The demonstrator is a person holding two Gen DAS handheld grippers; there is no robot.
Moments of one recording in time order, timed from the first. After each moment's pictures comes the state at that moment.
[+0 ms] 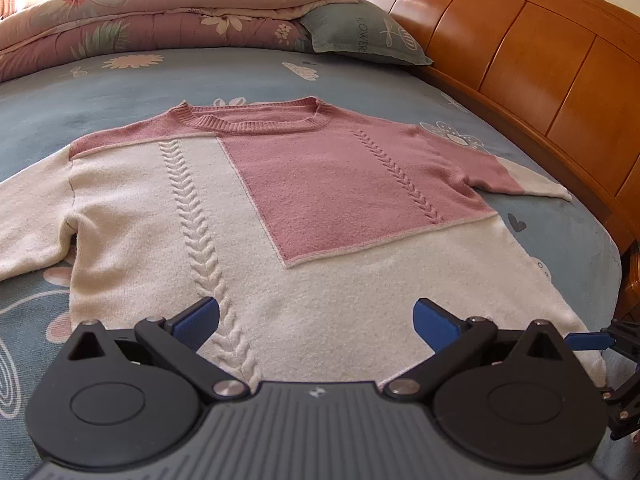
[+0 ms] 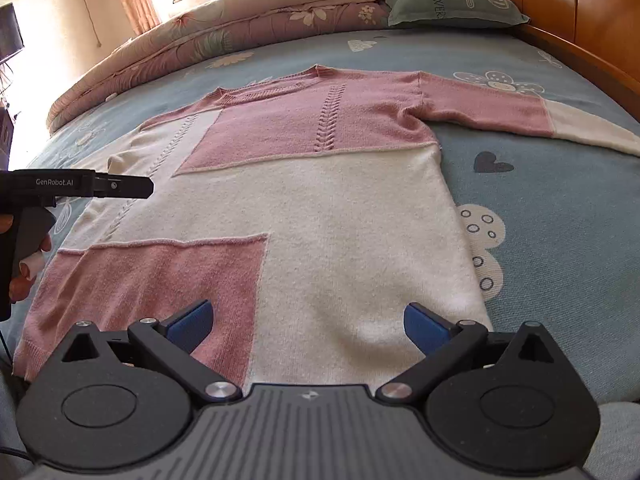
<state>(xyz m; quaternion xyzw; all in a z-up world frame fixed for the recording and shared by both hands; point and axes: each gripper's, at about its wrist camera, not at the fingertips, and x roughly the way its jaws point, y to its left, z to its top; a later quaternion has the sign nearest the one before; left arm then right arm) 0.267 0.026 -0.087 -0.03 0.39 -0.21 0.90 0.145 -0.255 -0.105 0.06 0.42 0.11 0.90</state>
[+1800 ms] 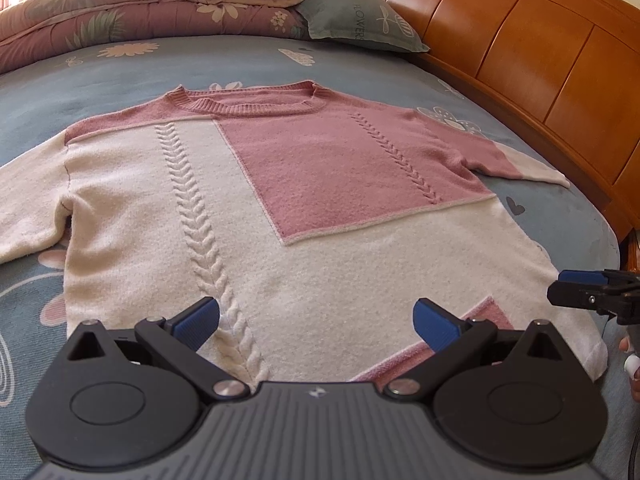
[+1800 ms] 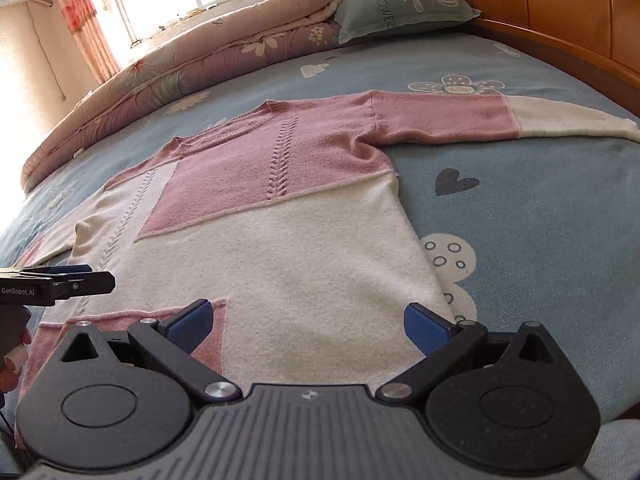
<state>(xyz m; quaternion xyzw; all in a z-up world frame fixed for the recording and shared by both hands) 0.263 0.027 -0.095 -0.02 0.40 -0.22 0.89 0.187 -0.276 -0.093 0.12 0.38 0.08 0.91</state>
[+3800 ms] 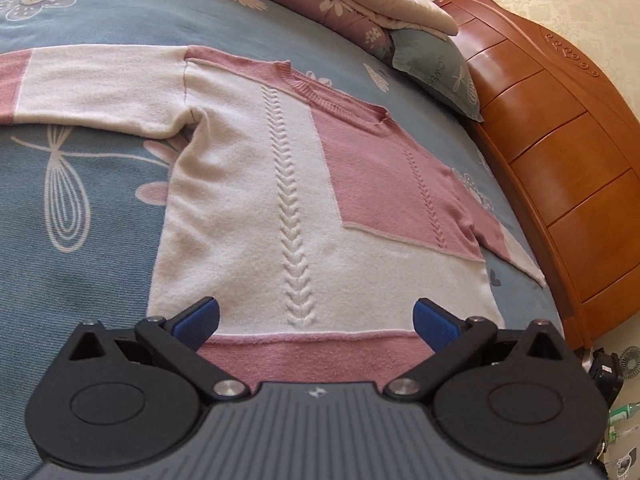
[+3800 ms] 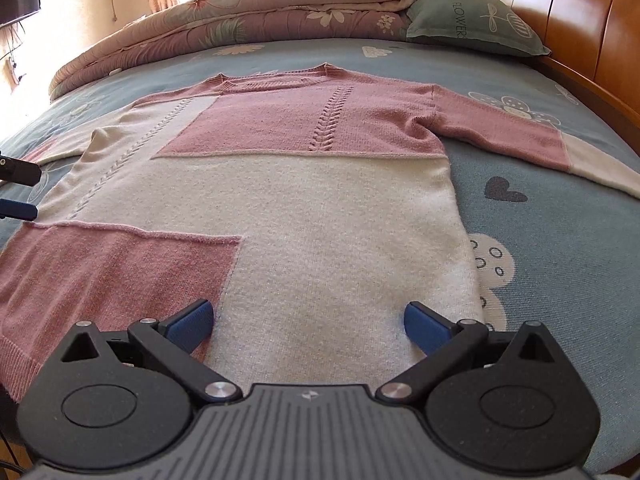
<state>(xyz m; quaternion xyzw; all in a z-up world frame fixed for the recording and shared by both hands) 0.225 0.104 -0.080 -0.24 0.43 -0.18 0.85 0.176 -0.252 -0.118 -0.01 0.39 0.12 0.91</state>
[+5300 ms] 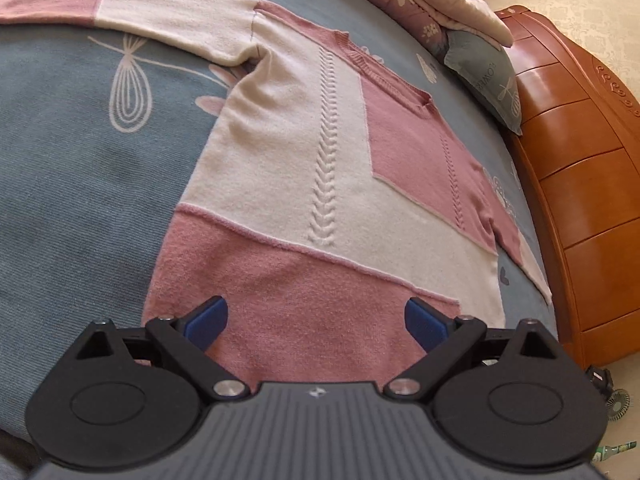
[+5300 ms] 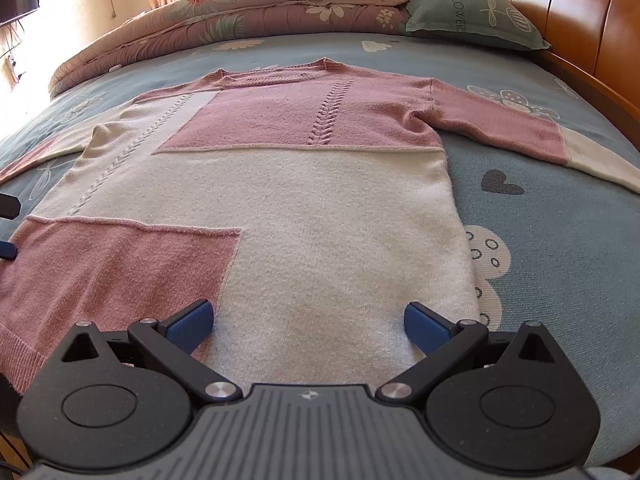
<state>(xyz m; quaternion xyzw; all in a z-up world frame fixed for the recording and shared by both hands) 0.177 0.100 -0.088 -0.31 0.48 -0.11 0.82 0.172 -0.254 -0.117 -0.01 0.40 0.12 0.91</state>
